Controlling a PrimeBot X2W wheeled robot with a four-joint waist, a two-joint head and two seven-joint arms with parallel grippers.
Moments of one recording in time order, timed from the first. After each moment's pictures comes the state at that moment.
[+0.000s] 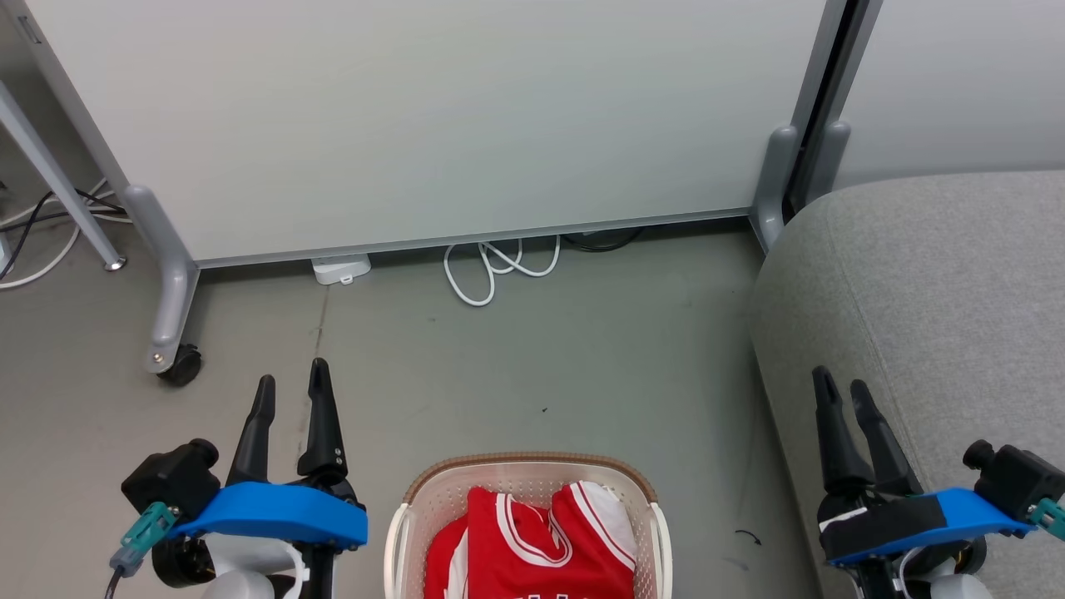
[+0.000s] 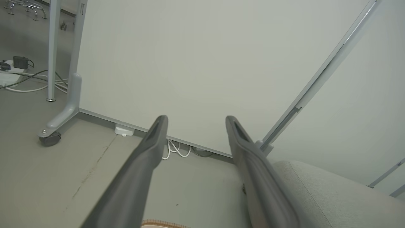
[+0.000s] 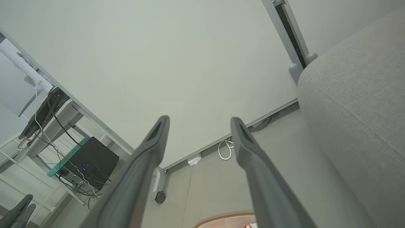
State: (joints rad) left arm -0.10 0.05 -0.08 0.22 -0.56 -0.04 -0.13; right arm -0.08 -0.05 0.02 0.20 0.70 0.13 -0.13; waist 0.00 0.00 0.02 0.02
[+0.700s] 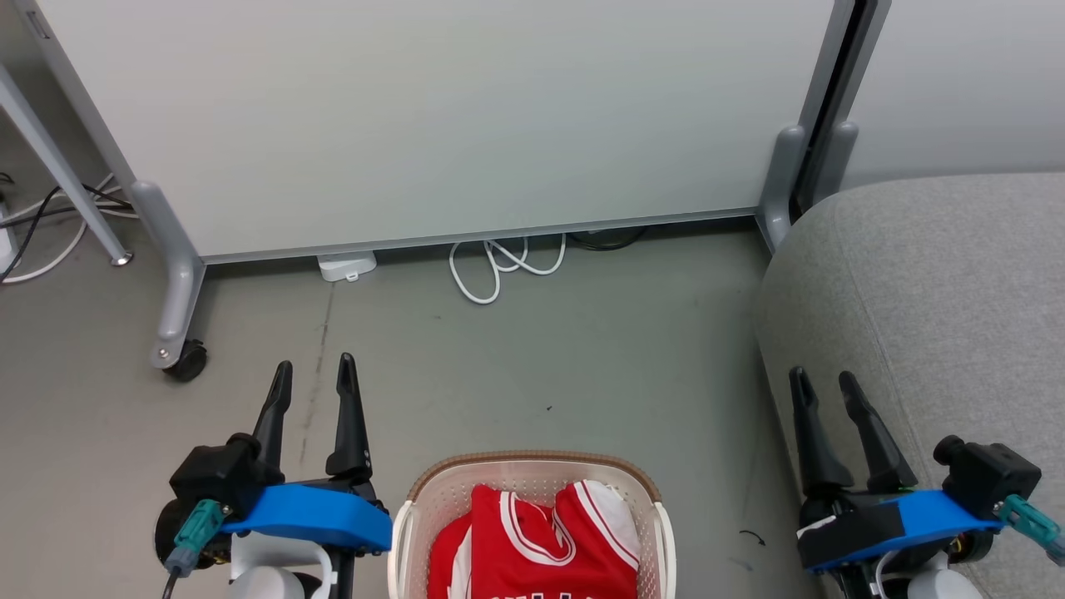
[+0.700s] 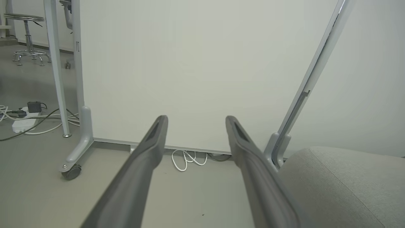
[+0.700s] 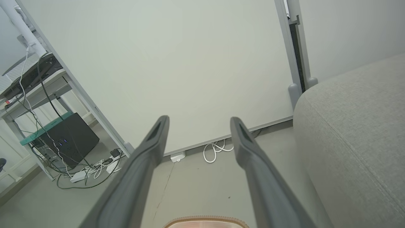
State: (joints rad) left arm -0.11 0.05 -0.13 0.22 -0.34 -0.01 -0.19; right arm -0.09 -0.05 0.04 0.21 0.48 0.13 -0.19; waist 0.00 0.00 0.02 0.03
